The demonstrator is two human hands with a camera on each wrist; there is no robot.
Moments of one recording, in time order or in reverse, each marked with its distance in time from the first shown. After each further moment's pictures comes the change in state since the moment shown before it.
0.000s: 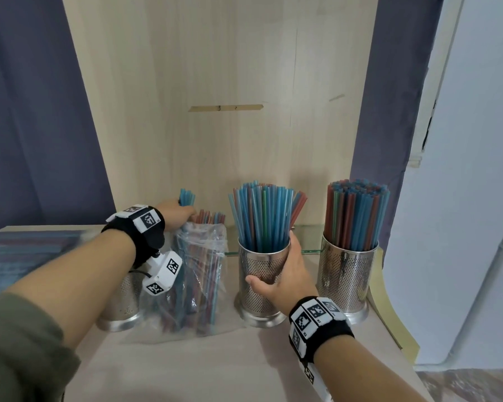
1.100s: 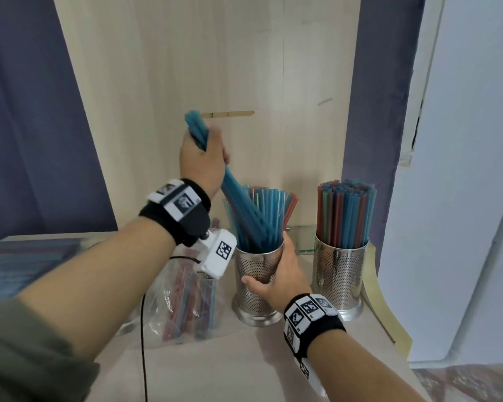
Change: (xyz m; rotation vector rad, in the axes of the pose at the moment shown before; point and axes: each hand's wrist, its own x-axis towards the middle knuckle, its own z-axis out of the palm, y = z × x) left_hand -0.076 0.133 0.000 -0.905 0.518 0.511; right_hand -0.003 -0.007 -0.006 0.051 -0.014 0.019
